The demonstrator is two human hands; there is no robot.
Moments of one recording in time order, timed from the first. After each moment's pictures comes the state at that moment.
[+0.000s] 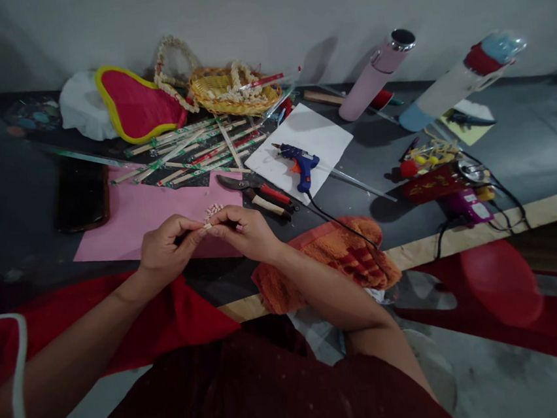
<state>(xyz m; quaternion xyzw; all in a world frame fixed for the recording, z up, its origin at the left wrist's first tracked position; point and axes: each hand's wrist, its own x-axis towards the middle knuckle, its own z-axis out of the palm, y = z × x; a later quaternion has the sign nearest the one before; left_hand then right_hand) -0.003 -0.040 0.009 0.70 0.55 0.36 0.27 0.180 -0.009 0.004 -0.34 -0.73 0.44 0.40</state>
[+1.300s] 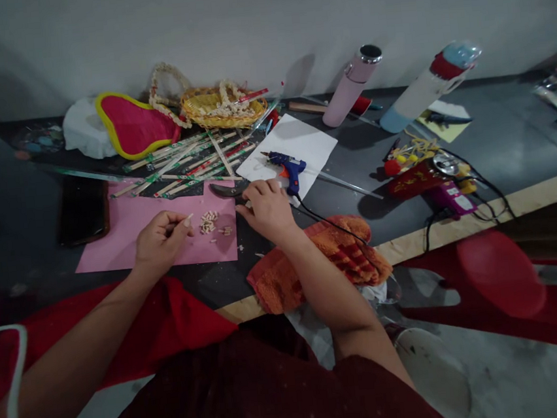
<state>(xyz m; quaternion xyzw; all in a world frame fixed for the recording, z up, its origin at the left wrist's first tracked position) -0.005 -0.021 0.001 0.58 0.60 0.41 0.37 0.226 0.020 0.010 -0.54 -0.82 0.05 0.18</state>
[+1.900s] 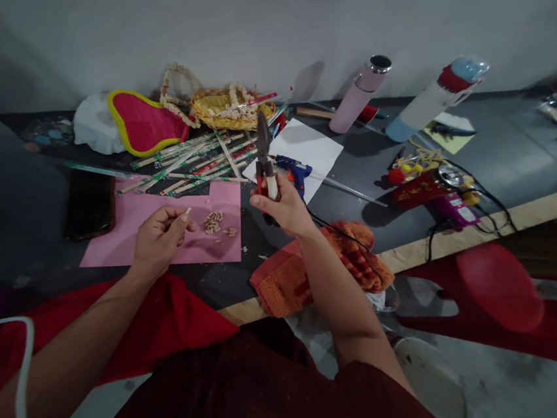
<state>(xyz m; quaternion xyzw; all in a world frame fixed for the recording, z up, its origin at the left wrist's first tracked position) -0.010 -0.018 0.000 0.50 0.55 0.49 0.46 0.236 0.028 0.017 -0.47 -0.60 0.46 0.46</state>
